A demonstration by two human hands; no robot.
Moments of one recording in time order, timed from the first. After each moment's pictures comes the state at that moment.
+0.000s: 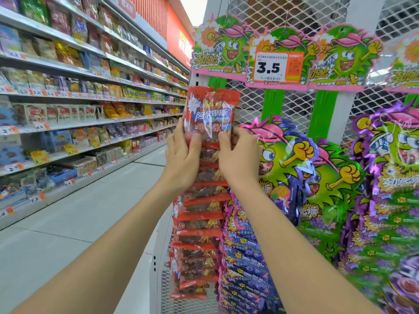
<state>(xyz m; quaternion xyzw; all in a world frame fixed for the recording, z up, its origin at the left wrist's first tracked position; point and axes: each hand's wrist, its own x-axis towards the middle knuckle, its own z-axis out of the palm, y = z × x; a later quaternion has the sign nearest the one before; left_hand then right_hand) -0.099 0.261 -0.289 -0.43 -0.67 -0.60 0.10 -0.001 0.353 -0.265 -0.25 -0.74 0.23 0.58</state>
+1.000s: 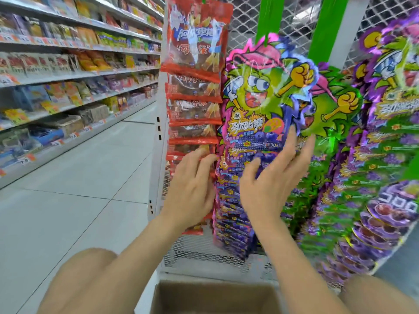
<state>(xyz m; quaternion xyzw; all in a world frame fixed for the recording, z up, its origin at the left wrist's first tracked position) -0.028 0.238 -0.458 -0.60 -0.66 -0.37 0.27 0.107 0.333 -0.425 -0.37 -0.68 0.03 0.63</state>
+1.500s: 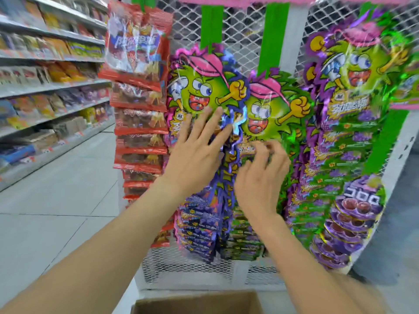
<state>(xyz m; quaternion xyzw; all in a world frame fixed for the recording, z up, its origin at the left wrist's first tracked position) -0.003 0.330 -0.382 -0.61 -0.65 -0.17 0.42 0.150 0.408 -0.433 -0.37 -0.72 -0.12 0.57</state>
